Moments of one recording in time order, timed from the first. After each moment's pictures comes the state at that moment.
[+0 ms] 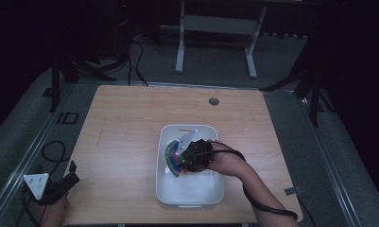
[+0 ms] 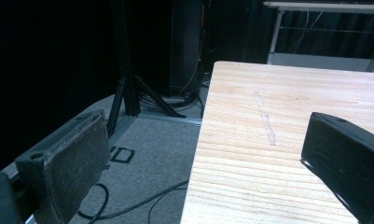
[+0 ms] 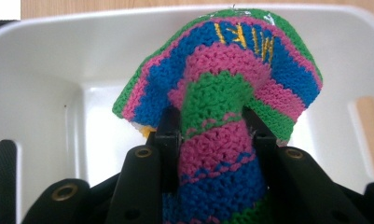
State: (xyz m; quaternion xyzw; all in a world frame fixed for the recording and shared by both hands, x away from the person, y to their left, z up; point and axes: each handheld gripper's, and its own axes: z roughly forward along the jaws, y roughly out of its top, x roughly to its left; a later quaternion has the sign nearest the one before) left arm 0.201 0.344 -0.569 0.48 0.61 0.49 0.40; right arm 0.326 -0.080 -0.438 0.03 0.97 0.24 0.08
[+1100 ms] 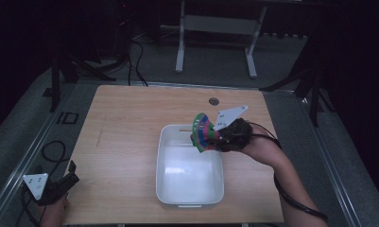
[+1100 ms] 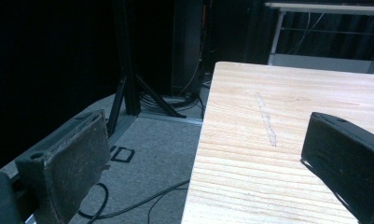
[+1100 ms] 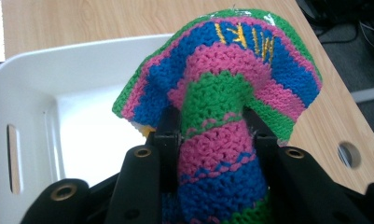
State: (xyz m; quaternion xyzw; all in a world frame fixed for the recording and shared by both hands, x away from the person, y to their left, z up) left arm 0.201 0.344 -0.569 0.47 0.61 0.49 0.40; right arm 0.335 -0.164 -0.355 0.09 0.93 0.31 0.15
